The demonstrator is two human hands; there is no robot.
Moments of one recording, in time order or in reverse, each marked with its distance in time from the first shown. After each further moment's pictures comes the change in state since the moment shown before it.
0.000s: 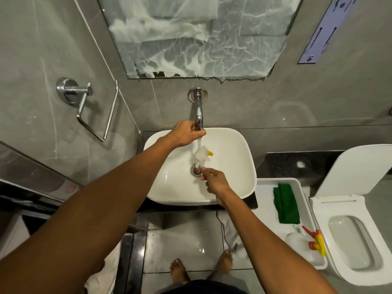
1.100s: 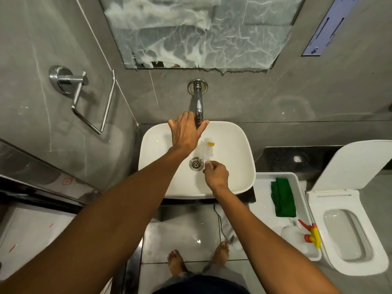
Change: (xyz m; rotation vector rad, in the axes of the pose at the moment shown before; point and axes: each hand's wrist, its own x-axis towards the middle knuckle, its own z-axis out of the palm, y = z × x) left_hand -0.021 0.012 0.040 0.331 0.427 -0.017; right_hand 0.011 0.008 0.009 -0.275 0.328 -0.153
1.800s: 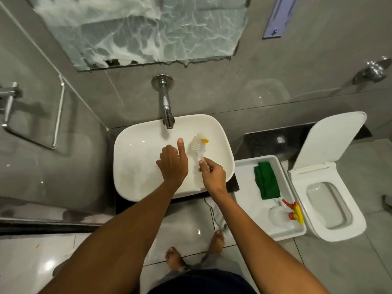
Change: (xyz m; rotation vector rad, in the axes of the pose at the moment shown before) left_hand -0.084 0.014 0.073 -0.276 -0.044 -0.427; right_hand -0.012 0.028 -0.047 0.177 0.006 -0.017
